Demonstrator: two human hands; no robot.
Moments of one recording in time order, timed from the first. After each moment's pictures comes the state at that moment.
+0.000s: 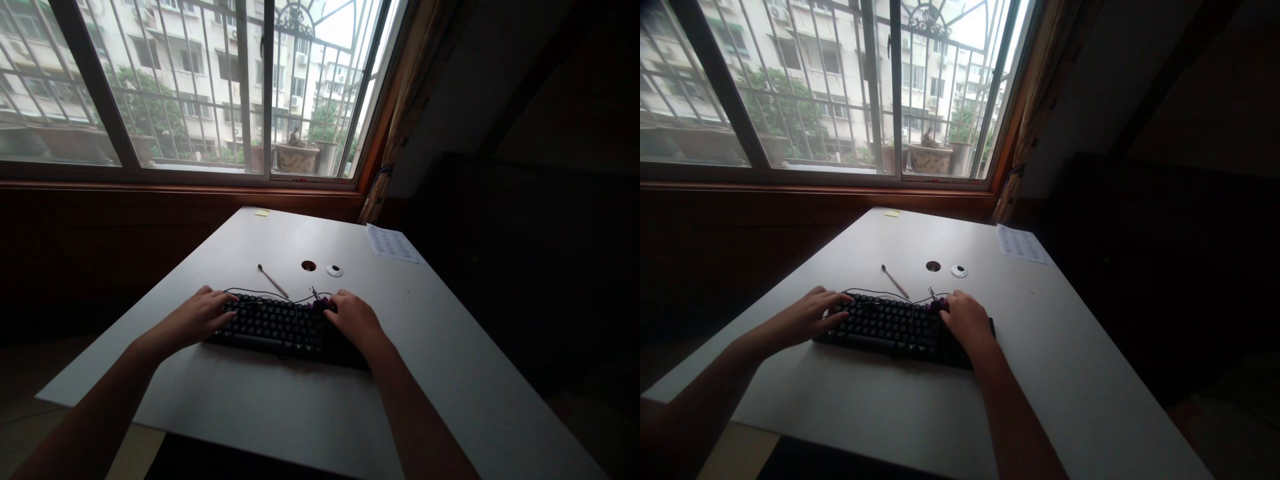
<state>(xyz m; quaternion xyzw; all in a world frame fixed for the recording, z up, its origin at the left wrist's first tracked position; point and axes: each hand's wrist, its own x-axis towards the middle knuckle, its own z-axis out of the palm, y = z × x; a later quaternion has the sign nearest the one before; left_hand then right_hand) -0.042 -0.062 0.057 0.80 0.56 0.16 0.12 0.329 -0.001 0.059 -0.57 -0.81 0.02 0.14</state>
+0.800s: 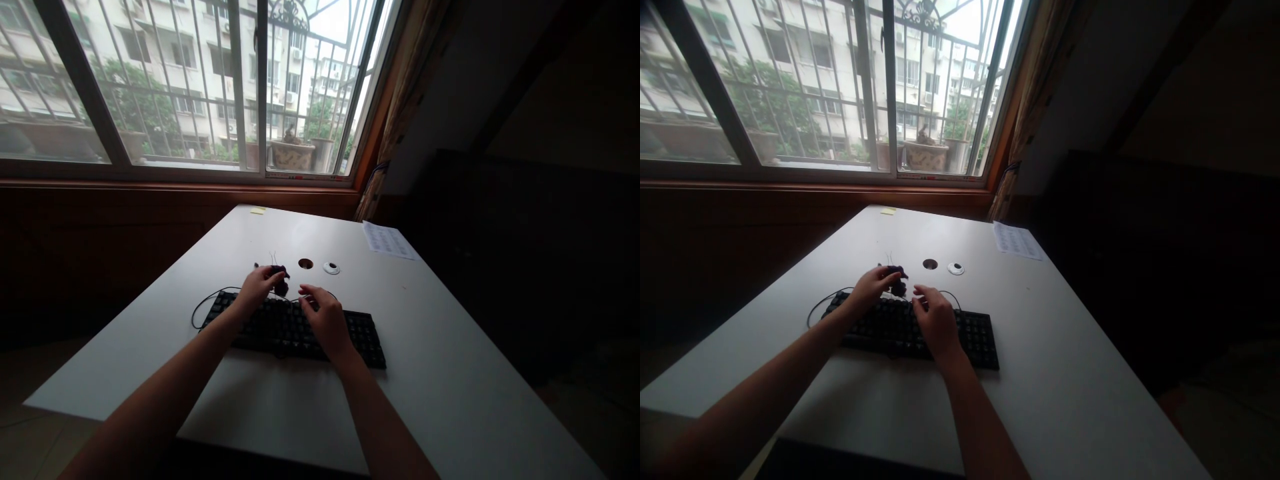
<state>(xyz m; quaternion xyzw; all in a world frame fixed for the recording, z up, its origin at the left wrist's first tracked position) 0.067 0.033 0.033 0.72 0.56 0.36 0.21 0.274 -0.020 0.039 -0.46 -0.75 0.18 0.44</state>
